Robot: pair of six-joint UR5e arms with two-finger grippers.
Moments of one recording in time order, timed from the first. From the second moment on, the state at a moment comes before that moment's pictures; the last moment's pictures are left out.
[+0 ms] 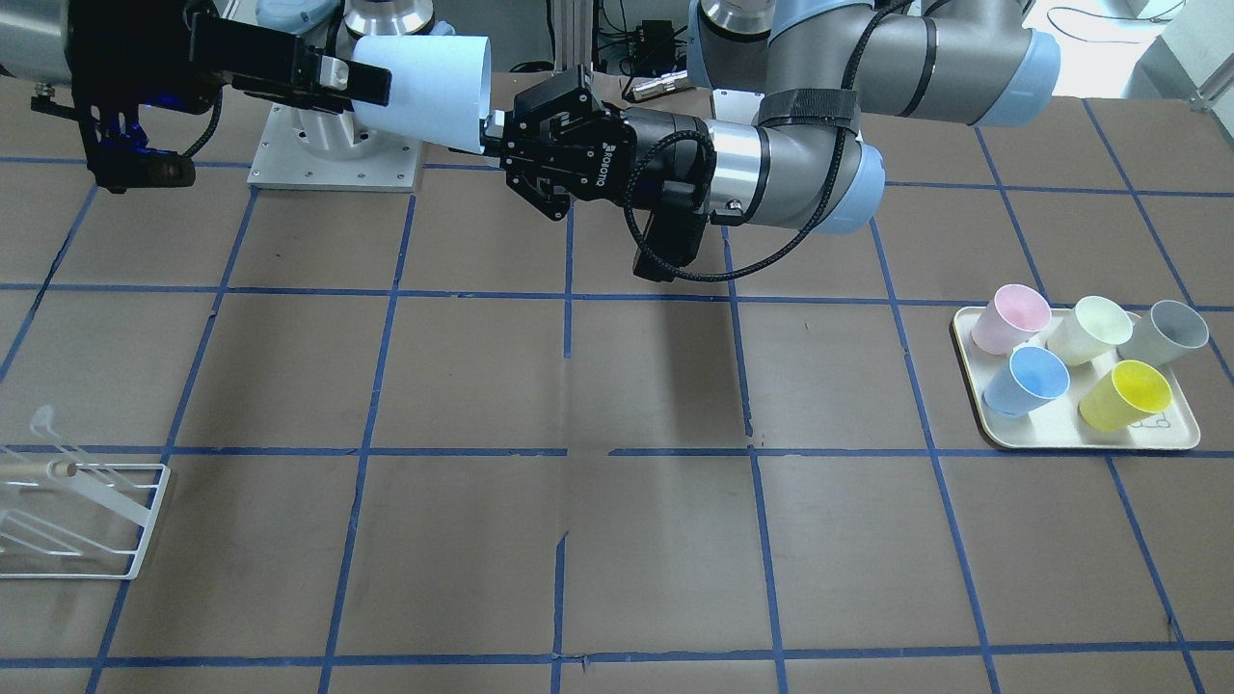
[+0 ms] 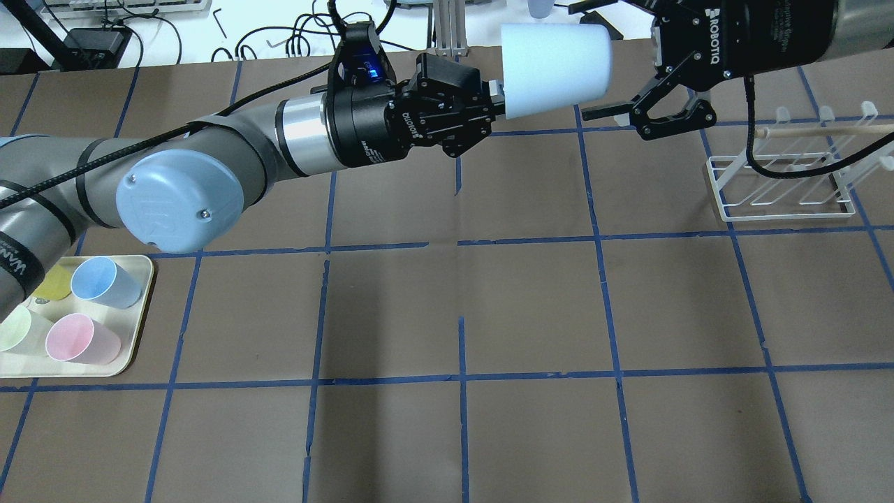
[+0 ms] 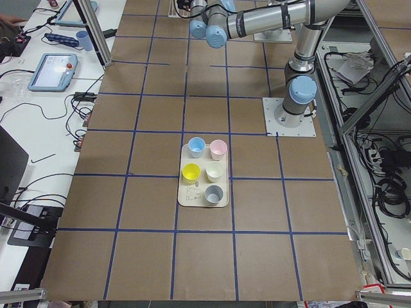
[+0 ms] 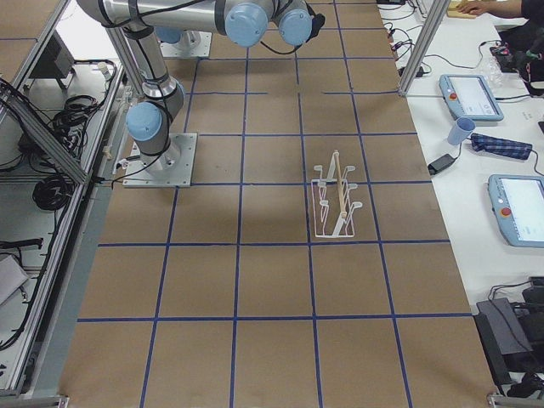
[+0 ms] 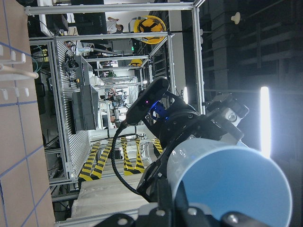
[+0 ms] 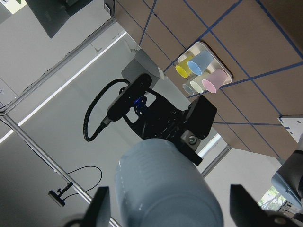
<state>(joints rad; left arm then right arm) -1.67 -1.67 -1.83 -1.82 -0.21 0.69 1.29 -1.56 1.49 -0.67 -0.37 -0.14</state>
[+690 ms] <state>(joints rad) -1.67 -1.67 -1.81 -1.82 -0.20 0.65 1.29 -1.56 1.48 -0.67 -0.37 -0.14</state>
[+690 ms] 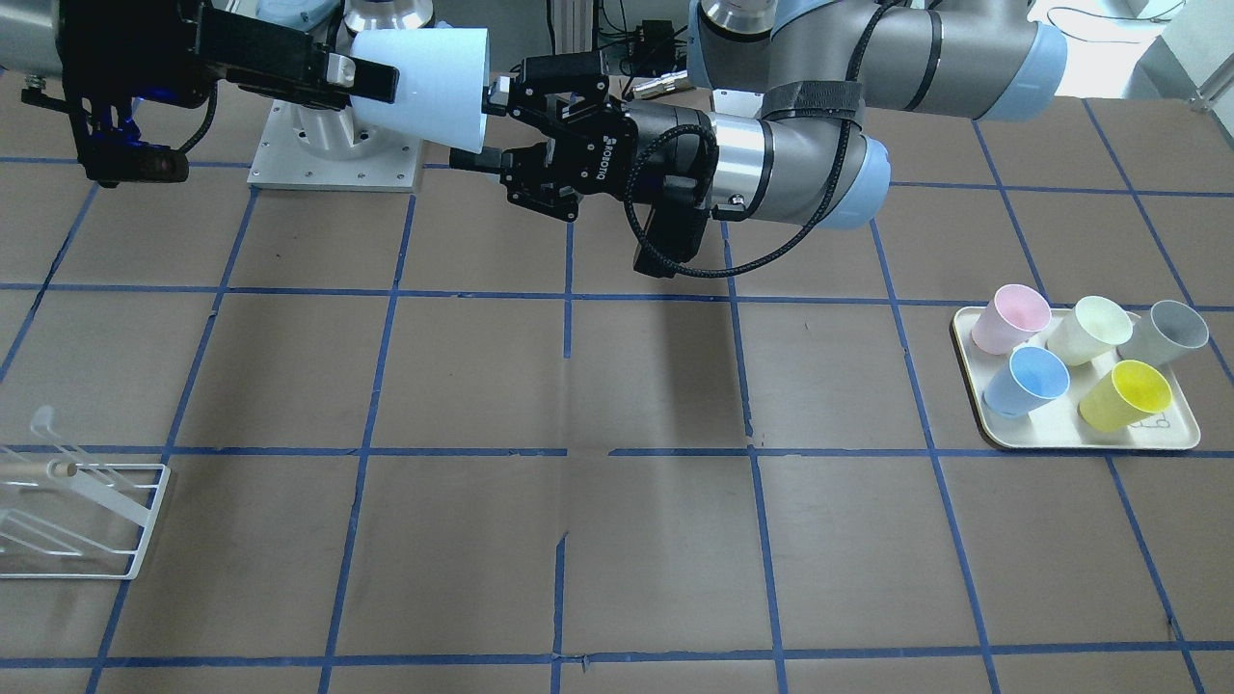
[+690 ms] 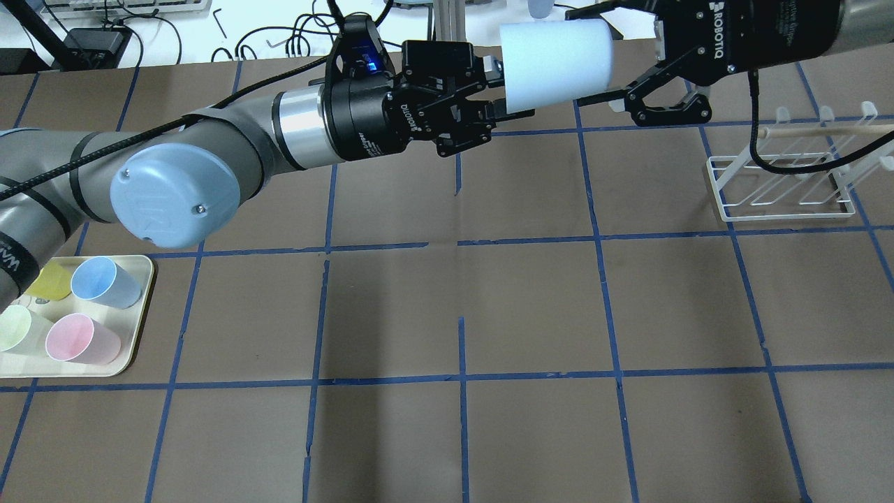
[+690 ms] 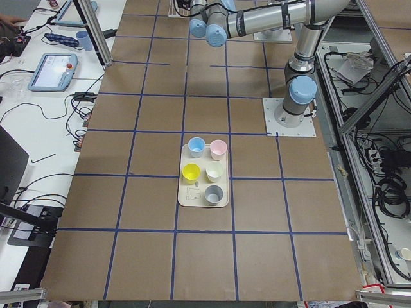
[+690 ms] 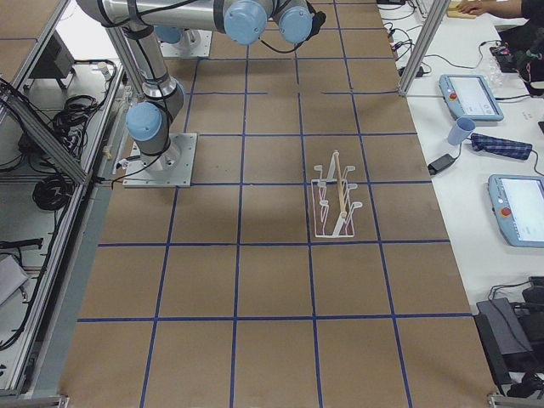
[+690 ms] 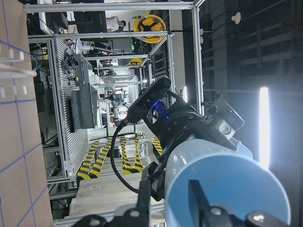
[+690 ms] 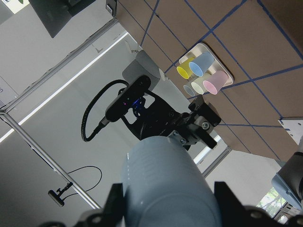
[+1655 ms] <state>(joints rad) -1.52 -1.61 -1.80 -1.80 0.03 0.47 1.25 -1.55 1.44 -0.80 -0.50 -0.13</state>
